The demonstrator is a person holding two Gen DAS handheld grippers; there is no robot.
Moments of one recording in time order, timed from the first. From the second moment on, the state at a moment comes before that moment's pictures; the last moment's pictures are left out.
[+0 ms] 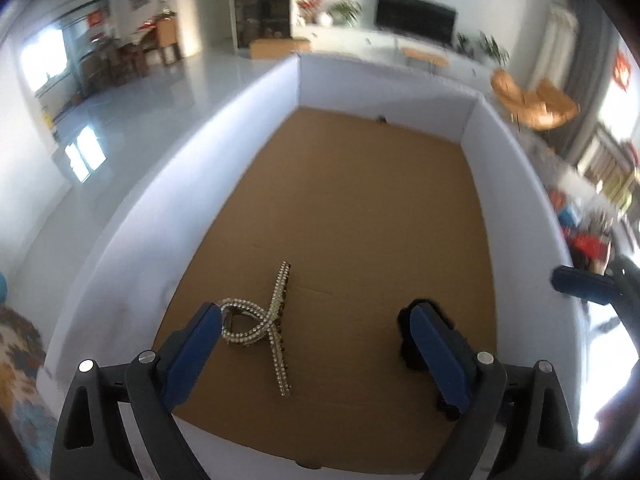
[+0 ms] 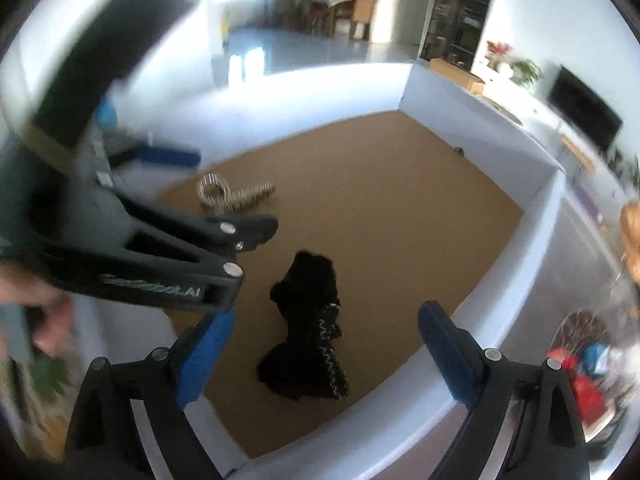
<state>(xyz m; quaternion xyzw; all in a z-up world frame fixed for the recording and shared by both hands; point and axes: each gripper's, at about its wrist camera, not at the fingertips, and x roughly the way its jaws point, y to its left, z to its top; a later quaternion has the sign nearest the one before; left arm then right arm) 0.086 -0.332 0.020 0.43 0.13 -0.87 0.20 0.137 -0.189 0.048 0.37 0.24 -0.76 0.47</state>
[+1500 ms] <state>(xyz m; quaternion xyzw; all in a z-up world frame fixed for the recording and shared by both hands) -0.019 -0.014 -0.025 0.44 0.03 -0.90 -0.01 -0.023 0.247 -0.022 0.42 0.04 -0.91 0.05</state>
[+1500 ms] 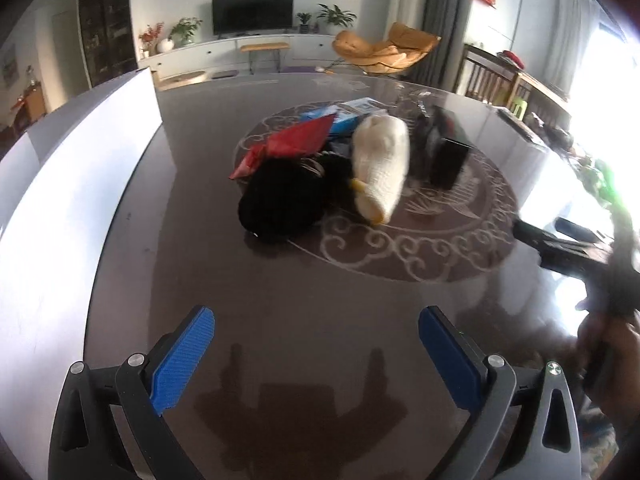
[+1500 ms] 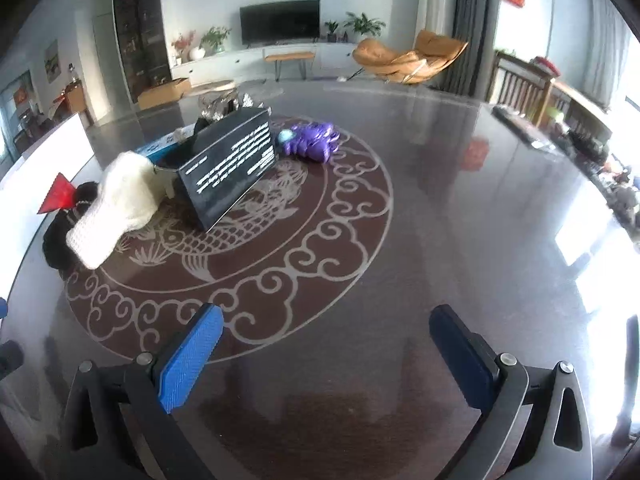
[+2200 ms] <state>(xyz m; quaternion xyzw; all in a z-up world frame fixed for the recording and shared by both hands) -0.049 -0.039 -0.044 0.43 0.06 -0.90 0.02 -0.010 0.237 -0.024 0.42 0.05 -0.91 0.06</state>
